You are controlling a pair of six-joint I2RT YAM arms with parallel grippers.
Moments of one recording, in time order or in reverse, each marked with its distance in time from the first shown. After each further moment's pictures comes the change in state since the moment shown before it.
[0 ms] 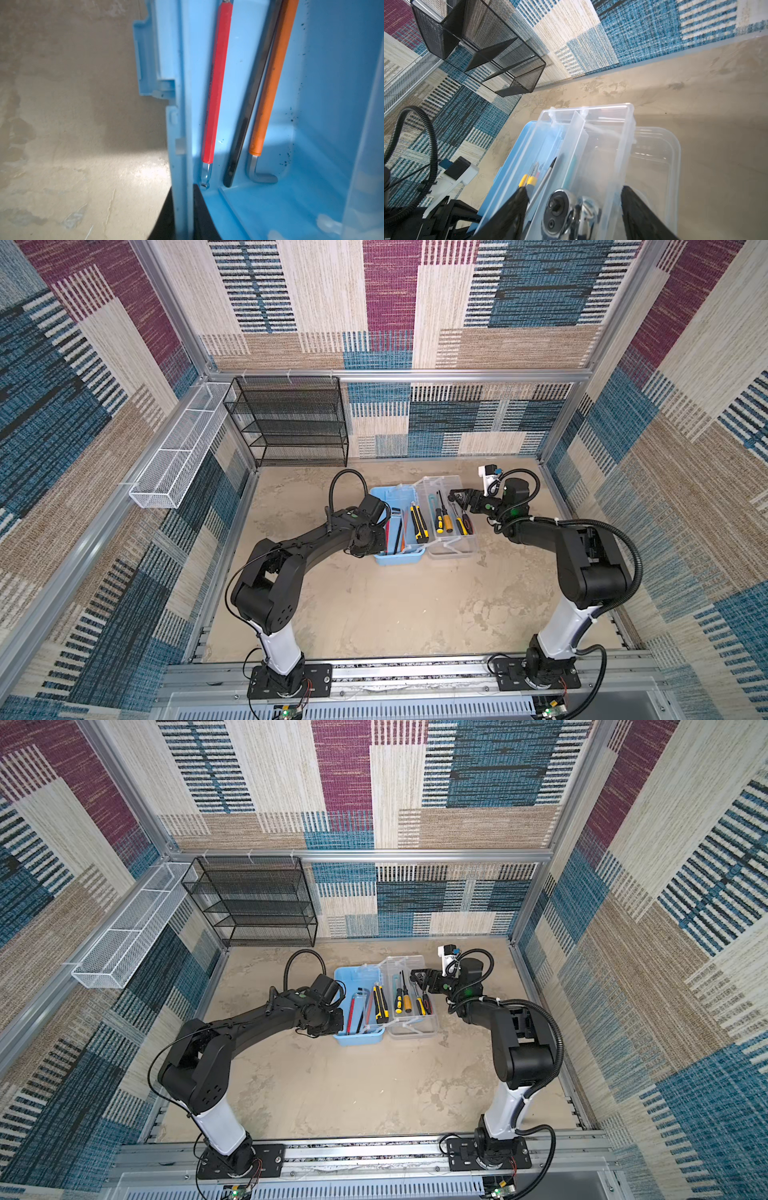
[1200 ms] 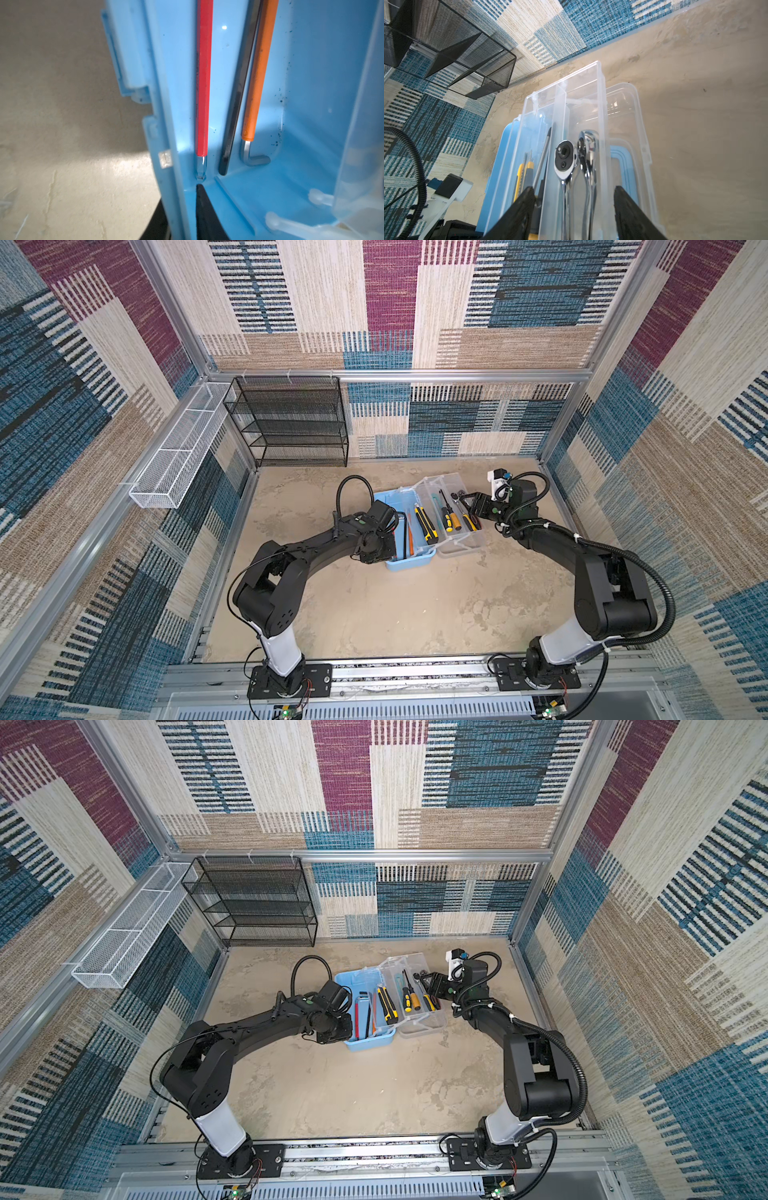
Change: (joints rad) left arm -0.066 0.001 -0.017 0.024 0.071 -0.134; right arm -0.001 -0.209 -0.039 -0.318 0.147 0.000
